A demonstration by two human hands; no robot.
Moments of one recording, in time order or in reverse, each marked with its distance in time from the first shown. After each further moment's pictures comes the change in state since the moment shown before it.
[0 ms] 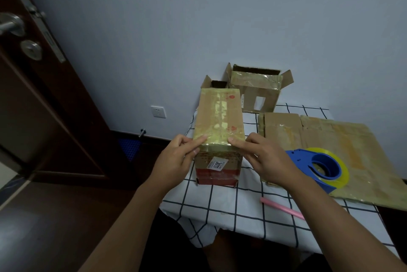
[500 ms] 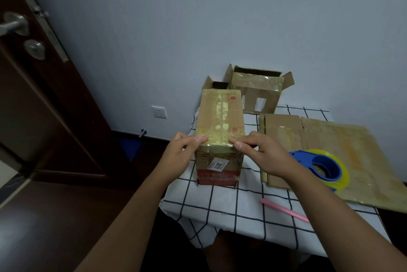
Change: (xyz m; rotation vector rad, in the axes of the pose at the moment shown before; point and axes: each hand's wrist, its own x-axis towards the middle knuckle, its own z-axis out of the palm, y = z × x) left_hand 0.013 0.018 -0.007 -0.375 -0.054 -0.295; right_hand 0.017 -0.016 -0.017 0.386 -0.111 0.280
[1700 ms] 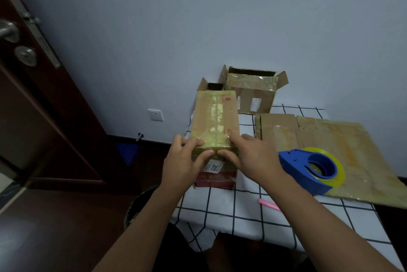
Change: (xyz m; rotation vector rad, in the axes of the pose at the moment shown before) left_hand -0.006 -0.010 0.032 0.439 0.286 0.195; right_hand 0.001 -0.023 0.020 -0.708 0.080 0.068
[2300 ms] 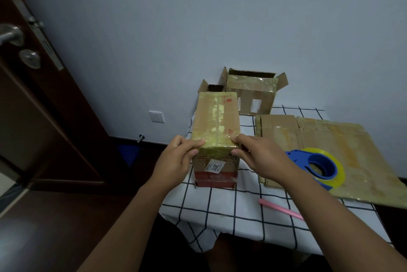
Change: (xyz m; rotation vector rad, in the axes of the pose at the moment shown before) left_hand 0.007 -0.013 -0.024 -0.144 -0.183 0.046; right_hand -0.006 0.024 -0.010 0.251 -0.021 -0.138
